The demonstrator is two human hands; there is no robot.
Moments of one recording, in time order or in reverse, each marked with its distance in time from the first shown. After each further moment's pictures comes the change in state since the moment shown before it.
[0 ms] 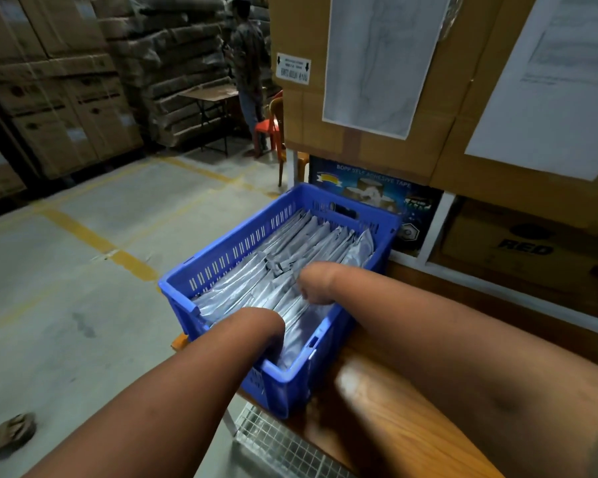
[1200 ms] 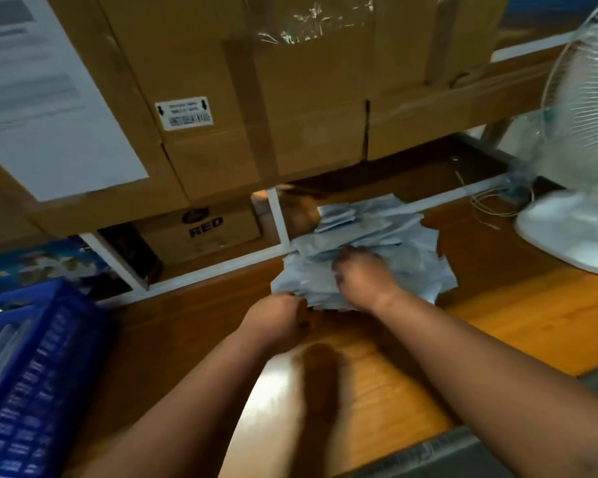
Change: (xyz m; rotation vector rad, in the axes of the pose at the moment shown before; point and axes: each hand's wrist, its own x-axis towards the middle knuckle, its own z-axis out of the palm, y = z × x) left_hand -0.128 0.547 -0.058 0.168 0.631 0.891; right_hand -0.531 0.310 0.317 0.352 0.447 0.987
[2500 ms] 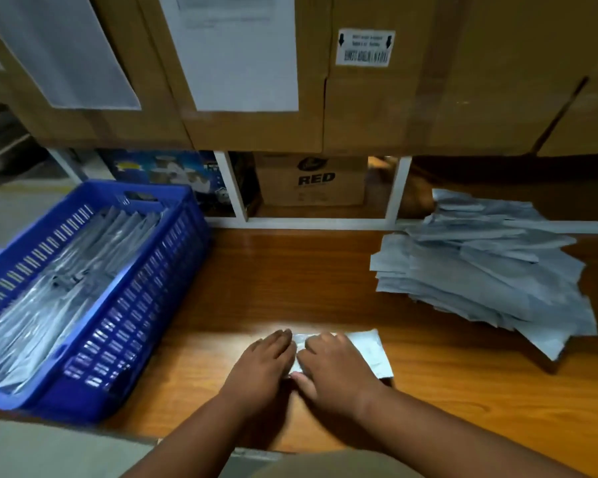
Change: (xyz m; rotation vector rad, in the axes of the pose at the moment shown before) left_hand -0.178 -0.150 0.180 -0.115 0.048 -0.180; right_hand -0.093 -0.230 0.123 0.120 -0.066 -0.655
